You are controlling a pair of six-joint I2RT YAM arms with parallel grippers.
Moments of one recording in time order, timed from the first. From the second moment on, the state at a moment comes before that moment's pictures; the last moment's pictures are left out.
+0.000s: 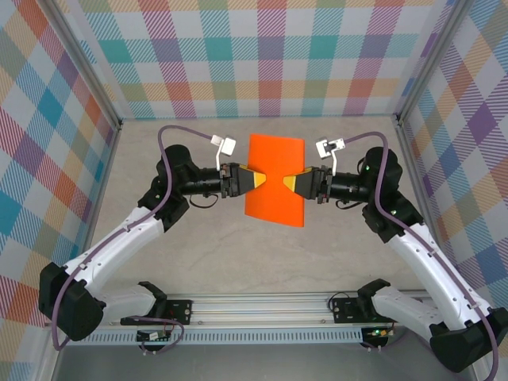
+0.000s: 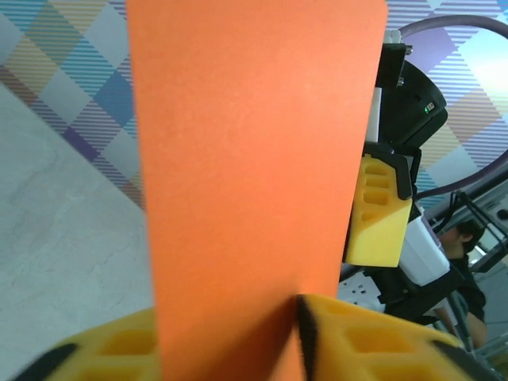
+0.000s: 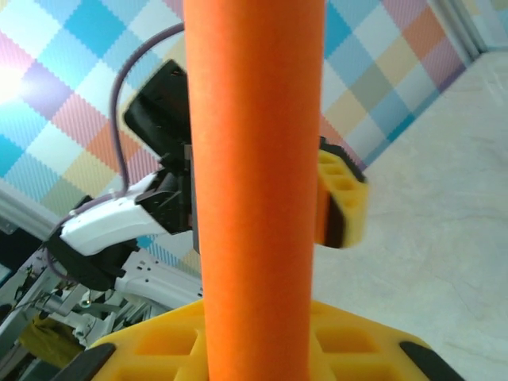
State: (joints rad) left arm -0.58 1.19 1.00 0.21 0.89 -0.81; right arm 0.47 0.96 1.02 -0.16 -0.89 0.68
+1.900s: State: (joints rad) left arm -0.61 1.56 0.93 -0.19 0.53 -0.66; right arm 0.49 1.73 0.87 -0.36 -0.44 0.60
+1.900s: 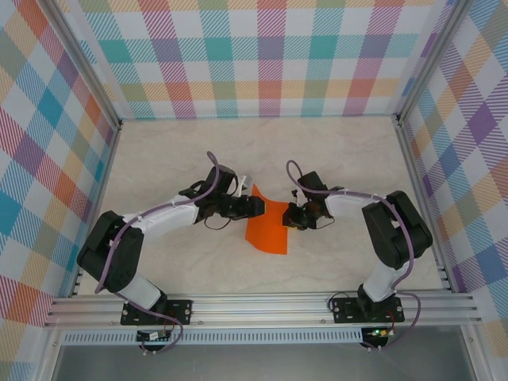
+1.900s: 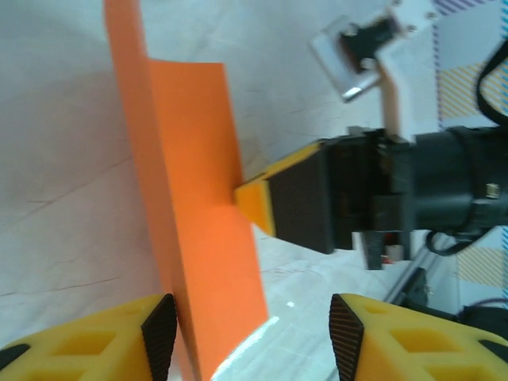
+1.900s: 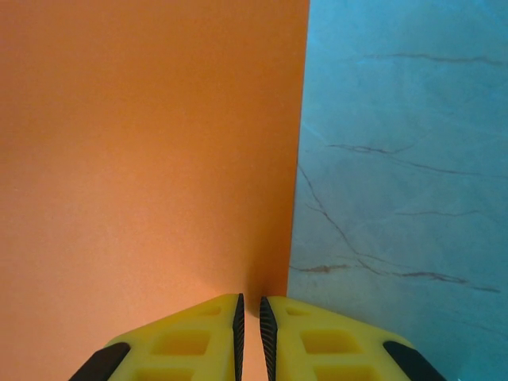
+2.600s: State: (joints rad) left arm -0.66 1.76 0.97 0.01 0.61 -0.77; right arm 0.39 1.48 0.74 -0.31 -0.46 0.63
